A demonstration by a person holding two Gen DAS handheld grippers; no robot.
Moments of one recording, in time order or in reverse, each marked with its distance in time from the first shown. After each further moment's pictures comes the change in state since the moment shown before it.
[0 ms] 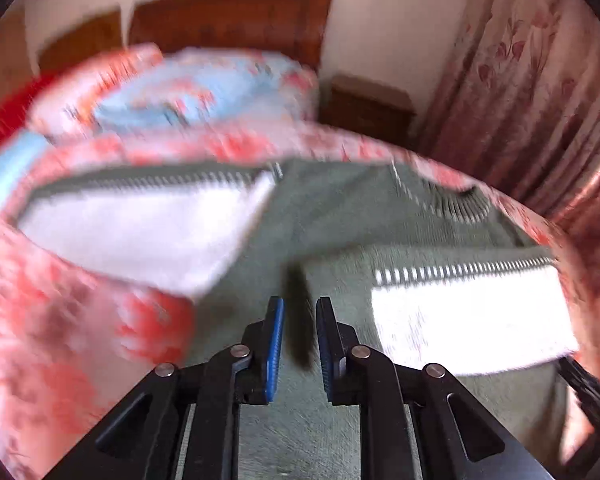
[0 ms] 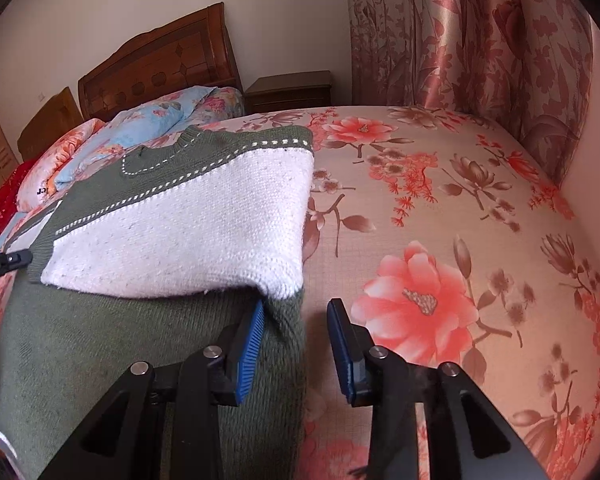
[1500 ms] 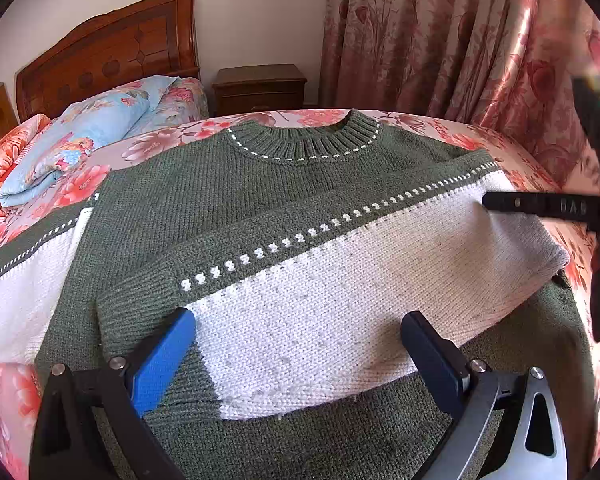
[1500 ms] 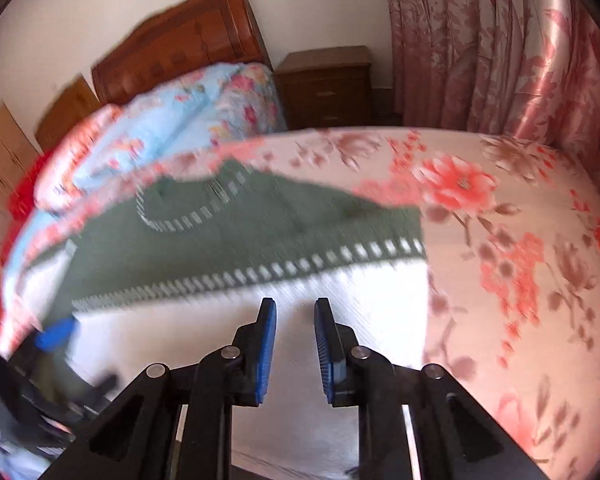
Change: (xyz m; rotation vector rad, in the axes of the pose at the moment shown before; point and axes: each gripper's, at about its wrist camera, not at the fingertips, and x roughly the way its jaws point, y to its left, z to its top) left arm 0.060 -0.083 -0.026 0.349 0.074 -0.233; right arm 0.072 0.042 0.098 -0.044 0.141 0.071
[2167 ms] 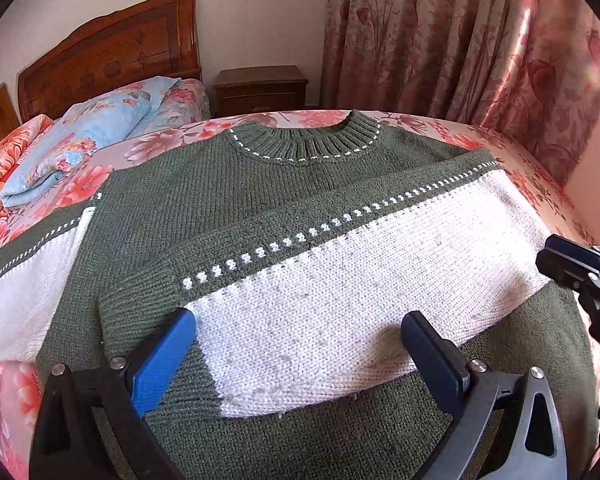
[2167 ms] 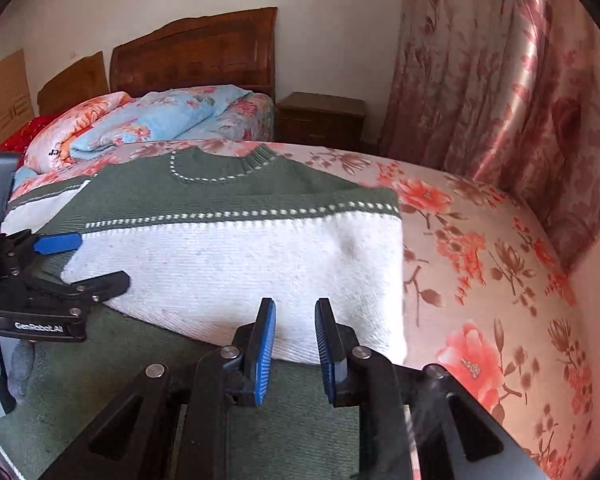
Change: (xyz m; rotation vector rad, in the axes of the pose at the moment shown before) left arm -0.001 0.000 -0.001 -0.002 -0.006 0.006; right arm -0.057 0.057 -0.076 -0.186 -0.191 -0.139
